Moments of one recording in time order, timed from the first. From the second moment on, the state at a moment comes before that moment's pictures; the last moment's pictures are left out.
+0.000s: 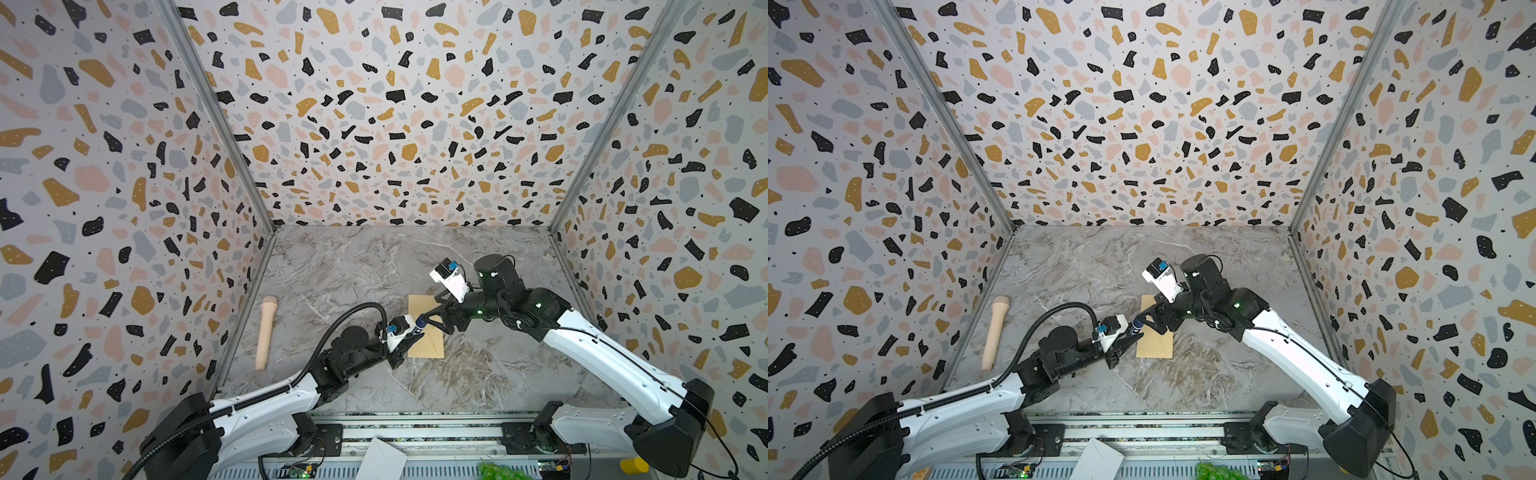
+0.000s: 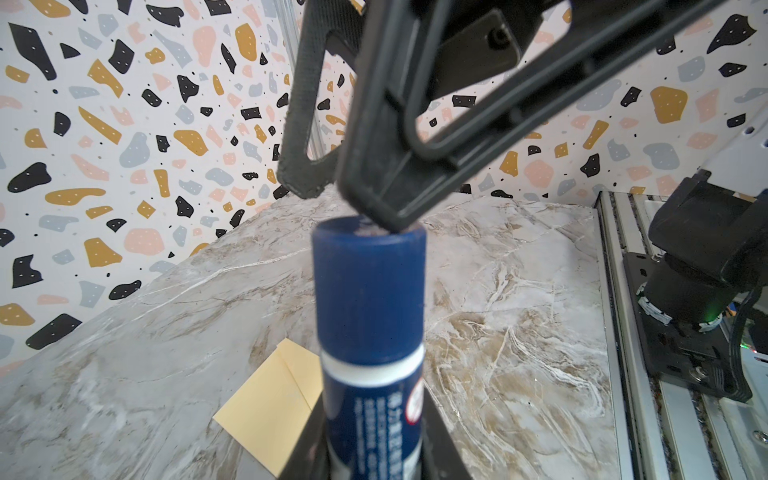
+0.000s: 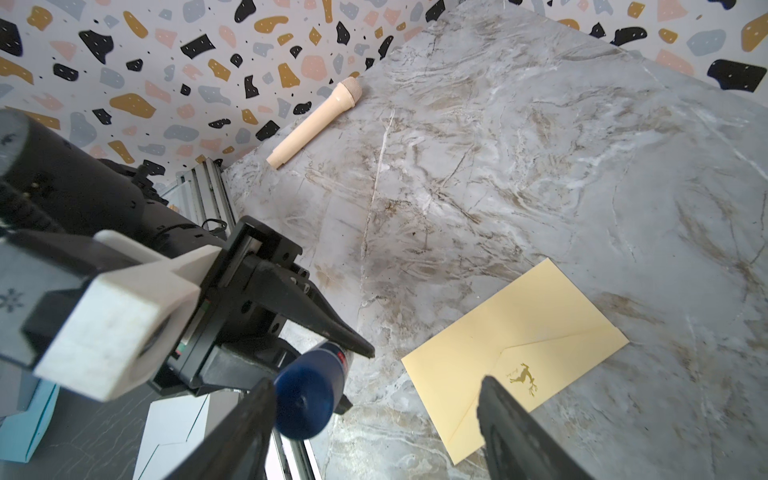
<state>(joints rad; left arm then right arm) -0.88 1.01 0.37 0.52 0.20 0.13 0.76 1.22 1.21 -0.65 -0.43 -0.01</state>
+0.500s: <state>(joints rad) -0.88 1.07 0.58 0.29 0.39 0.36 0.75 1.06 1.34 -0.86 -0.48 -0.48</state>
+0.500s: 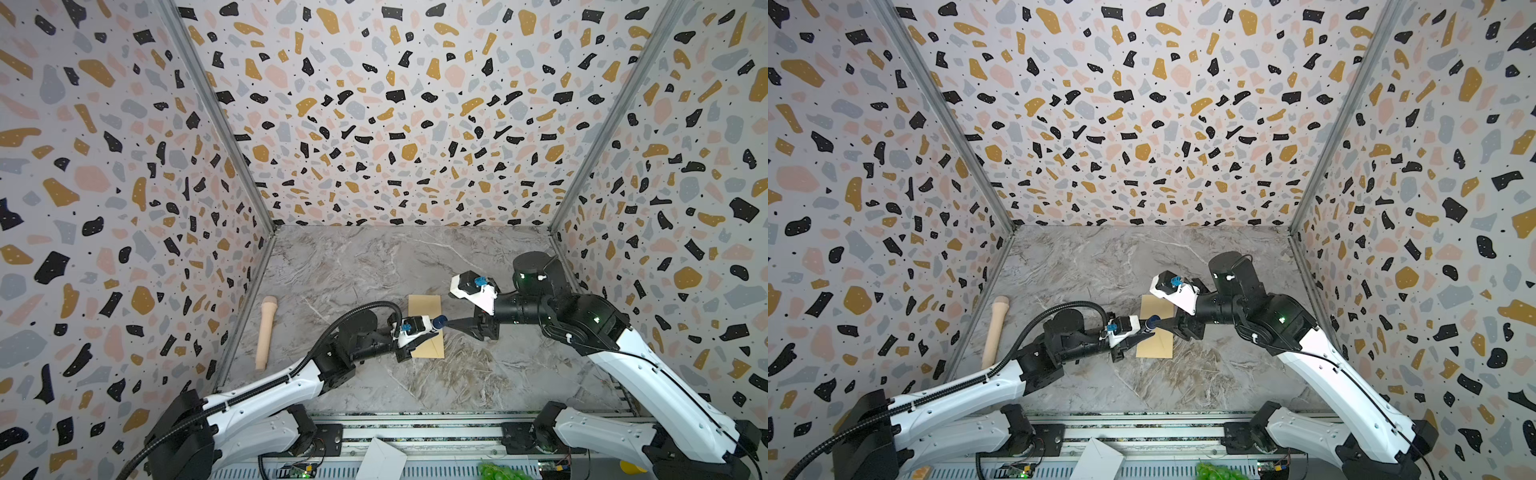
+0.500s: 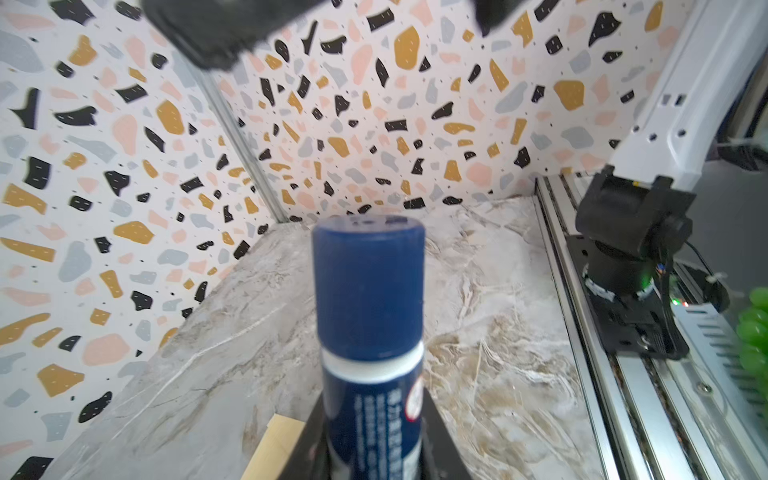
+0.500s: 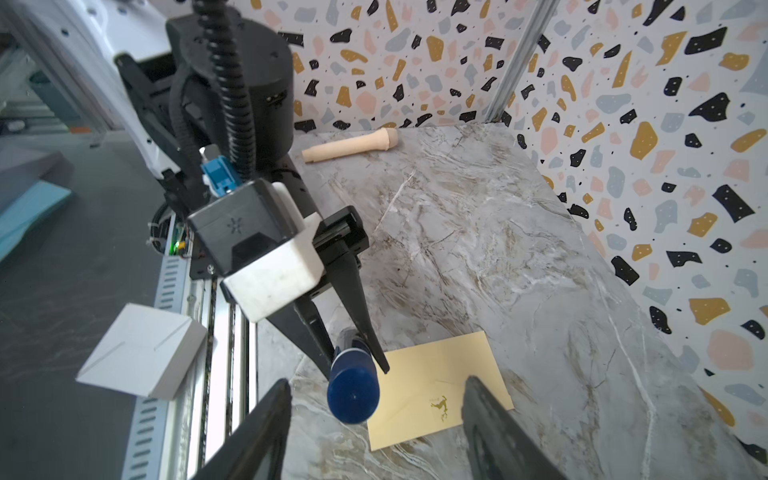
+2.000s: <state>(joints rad) -0.85 1.05 0.51 0.34 0.11 0.37 0.88 1.31 1.33 -0.74 -0.24 0.02</state>
